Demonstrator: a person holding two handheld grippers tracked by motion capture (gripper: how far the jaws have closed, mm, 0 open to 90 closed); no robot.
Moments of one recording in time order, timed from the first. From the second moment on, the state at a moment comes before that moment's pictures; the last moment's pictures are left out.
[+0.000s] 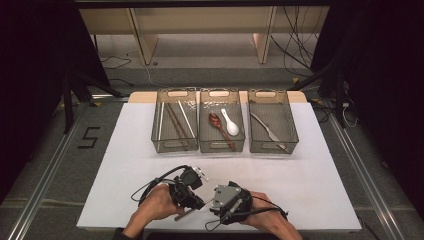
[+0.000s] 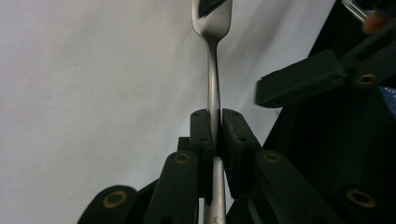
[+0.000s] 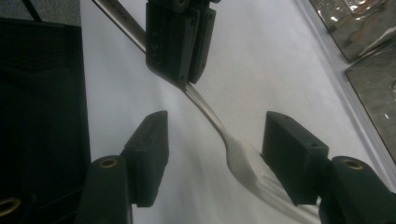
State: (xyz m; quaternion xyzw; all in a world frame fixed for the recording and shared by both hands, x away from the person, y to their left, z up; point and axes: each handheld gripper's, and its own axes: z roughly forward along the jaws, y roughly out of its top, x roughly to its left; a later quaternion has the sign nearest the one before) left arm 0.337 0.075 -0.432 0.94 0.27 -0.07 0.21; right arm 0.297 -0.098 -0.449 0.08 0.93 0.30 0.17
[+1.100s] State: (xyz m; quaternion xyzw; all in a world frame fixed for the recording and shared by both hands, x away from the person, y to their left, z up) left arm 0.332 0.068 -0.430 0.94 0.25 -0.12 0.22; right arm 0.294 -0.092 -0.457 -0.03 0.96 0.26 0.14
